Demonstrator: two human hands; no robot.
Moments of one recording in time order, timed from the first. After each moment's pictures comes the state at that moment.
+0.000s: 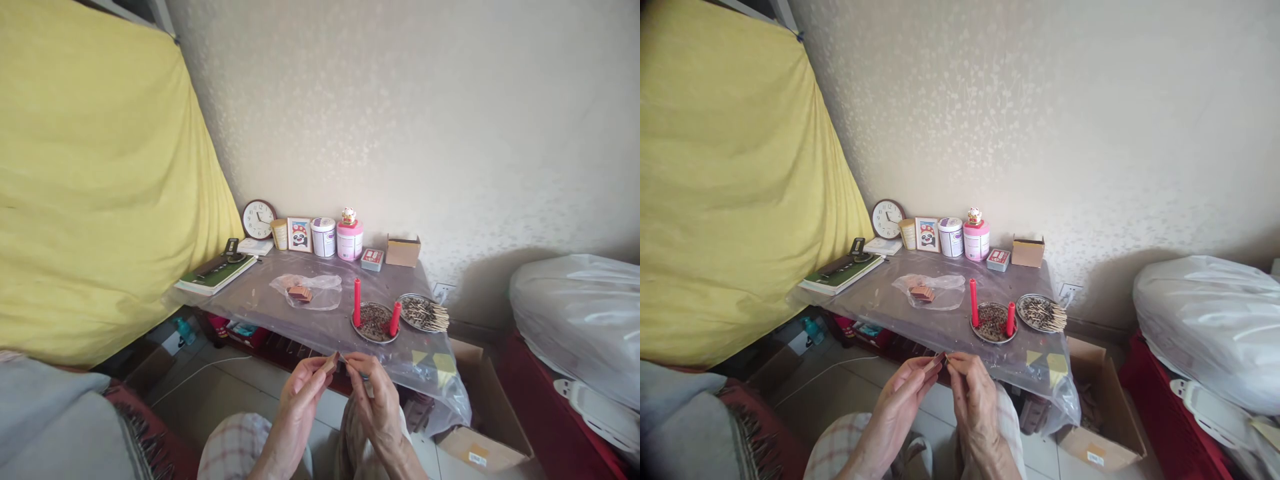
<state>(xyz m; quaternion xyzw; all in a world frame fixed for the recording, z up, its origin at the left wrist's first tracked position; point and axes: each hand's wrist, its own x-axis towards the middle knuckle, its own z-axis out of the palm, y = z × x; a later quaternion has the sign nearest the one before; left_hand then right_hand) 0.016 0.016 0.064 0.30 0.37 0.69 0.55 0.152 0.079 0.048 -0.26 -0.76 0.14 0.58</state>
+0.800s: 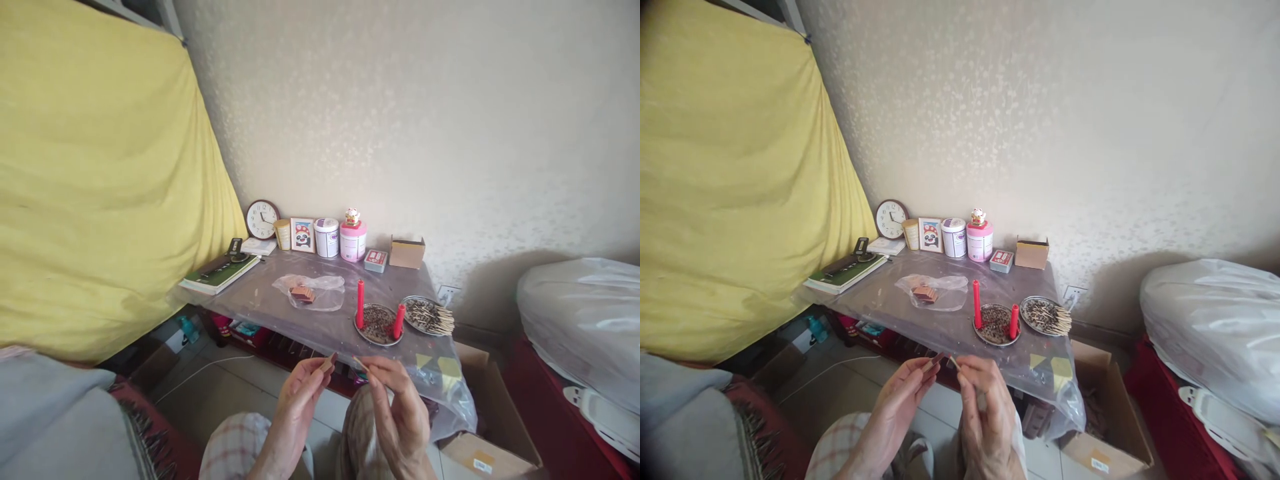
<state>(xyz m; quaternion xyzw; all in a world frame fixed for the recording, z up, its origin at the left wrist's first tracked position) 0.011 0.019 0.059 0.25 0.39 0.70 0.55 0.158 0.076 0.054 -0.25 -0.74 0.15 0.61</state>
